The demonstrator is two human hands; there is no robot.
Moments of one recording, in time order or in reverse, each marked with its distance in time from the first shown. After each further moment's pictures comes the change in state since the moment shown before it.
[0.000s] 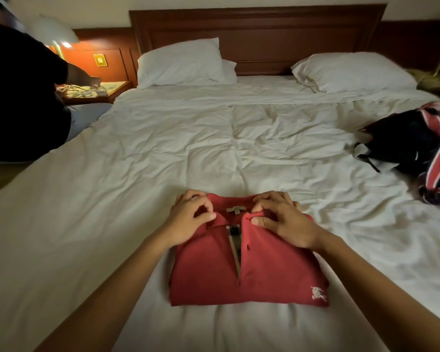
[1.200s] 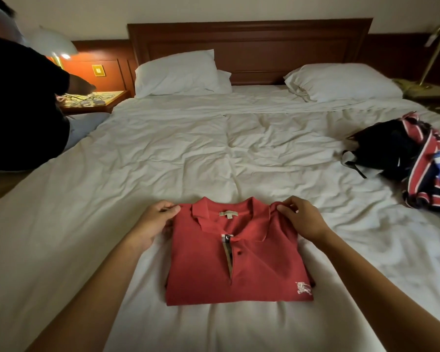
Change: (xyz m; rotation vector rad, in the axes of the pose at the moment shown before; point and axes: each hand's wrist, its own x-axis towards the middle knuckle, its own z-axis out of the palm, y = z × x) left_hand -0.011 -0.006 -0.034 -0.681 0.103 -0.560; right_hand -0.005 0.043 -0.021 0.123 0.320 0.451
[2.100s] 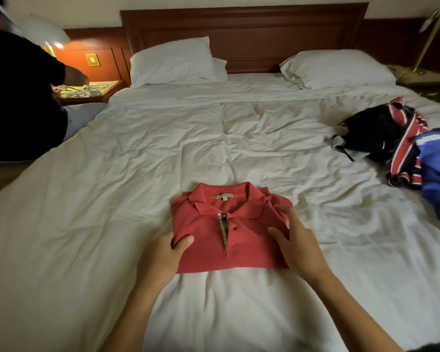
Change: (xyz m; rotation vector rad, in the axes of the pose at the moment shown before) left_hand -0.129 -0.039 0.023 0.540 0.167 0.168; right_hand -0.138 -0.017 0.009 0.015 0.073 -0.046
